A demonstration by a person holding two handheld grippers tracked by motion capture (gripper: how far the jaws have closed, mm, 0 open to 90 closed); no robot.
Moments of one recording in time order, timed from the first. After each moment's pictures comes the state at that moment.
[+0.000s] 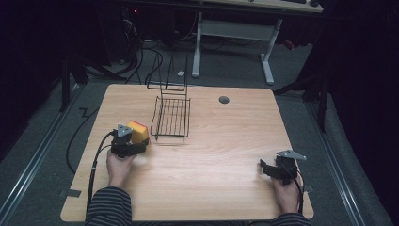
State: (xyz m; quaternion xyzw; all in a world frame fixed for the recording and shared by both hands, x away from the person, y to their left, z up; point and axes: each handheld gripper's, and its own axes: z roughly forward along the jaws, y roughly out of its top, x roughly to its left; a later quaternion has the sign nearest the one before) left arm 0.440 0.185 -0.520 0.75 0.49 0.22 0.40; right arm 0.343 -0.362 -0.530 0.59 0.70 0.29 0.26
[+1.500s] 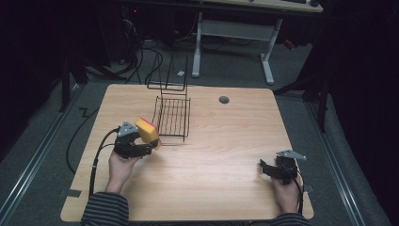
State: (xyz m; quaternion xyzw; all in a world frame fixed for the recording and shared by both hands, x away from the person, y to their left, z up) left arm 0.414 0.160 -0.466 0.77 0.42 0.16 0.46; right arm 0.343 -0.362 -0.530 0.59 0.70 0.29 0.26
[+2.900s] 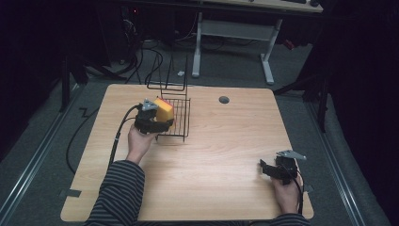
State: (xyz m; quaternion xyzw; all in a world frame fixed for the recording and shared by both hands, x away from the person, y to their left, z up) left arm 0.494 0.107 -0.456 0.78 0.41 0.17 0.45; right arm 0.343 -0.361 -0.530 0.59 0.70 0.29 0.26
